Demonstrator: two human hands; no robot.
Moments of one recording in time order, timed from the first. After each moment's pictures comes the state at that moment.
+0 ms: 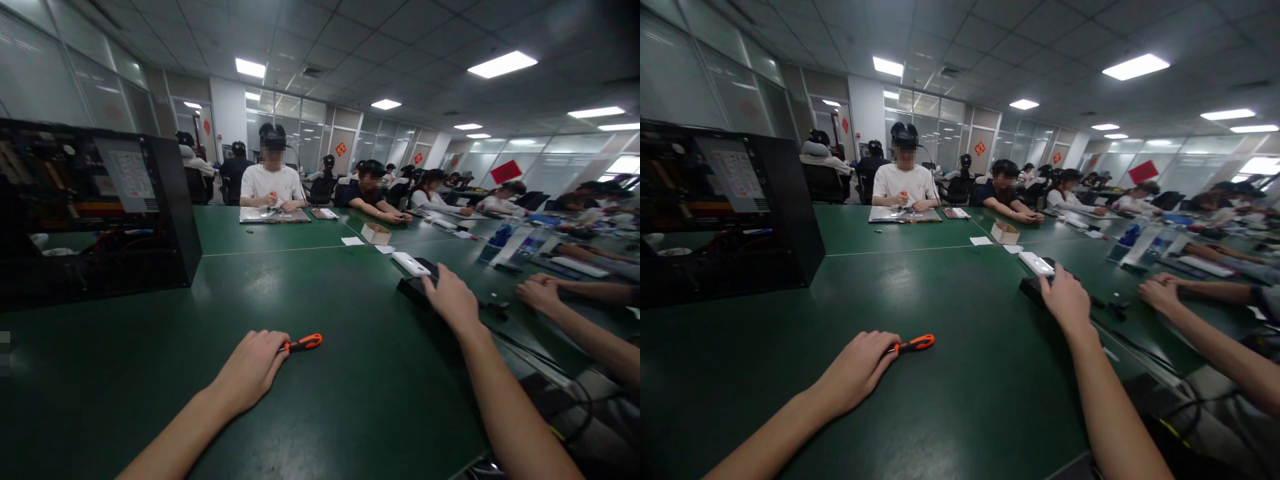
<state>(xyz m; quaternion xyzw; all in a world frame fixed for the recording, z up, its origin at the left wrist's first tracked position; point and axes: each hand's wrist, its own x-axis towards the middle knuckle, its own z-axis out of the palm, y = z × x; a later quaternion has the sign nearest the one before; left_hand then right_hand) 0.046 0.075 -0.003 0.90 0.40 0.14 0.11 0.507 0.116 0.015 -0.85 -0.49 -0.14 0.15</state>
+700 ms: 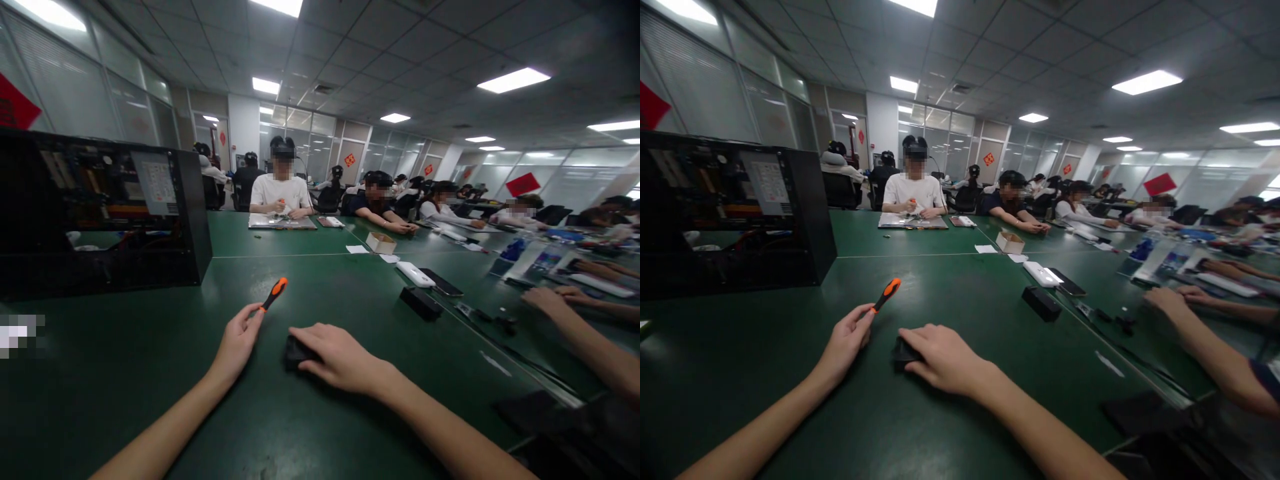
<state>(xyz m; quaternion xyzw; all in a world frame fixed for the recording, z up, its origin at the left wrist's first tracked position) 0.043 0.097 -0.018 0.55 0.47 0.53 0.45 0.277 0.061 0.018 -0.33 -0.93 0.07 0.16</state>
